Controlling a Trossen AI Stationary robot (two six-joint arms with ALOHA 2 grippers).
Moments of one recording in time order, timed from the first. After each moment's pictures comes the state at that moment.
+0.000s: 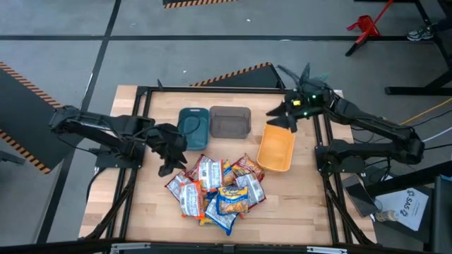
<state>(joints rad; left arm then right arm) -0.10 1.04 0.90 -0.69 0.27 -0.35 -0.51 0.95 0.84 -0.21 -0.62 0.37</state>
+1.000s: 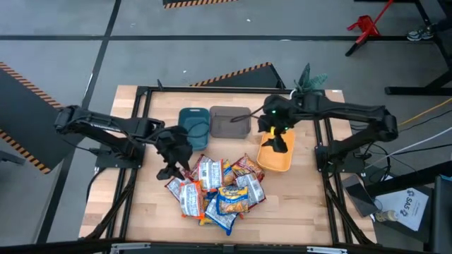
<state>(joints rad) -0.09 1.16 0.90 -0.65 0.49 -0.11 -0.17 1.41 1.36 -1.00 -0.28 -0.23</state>
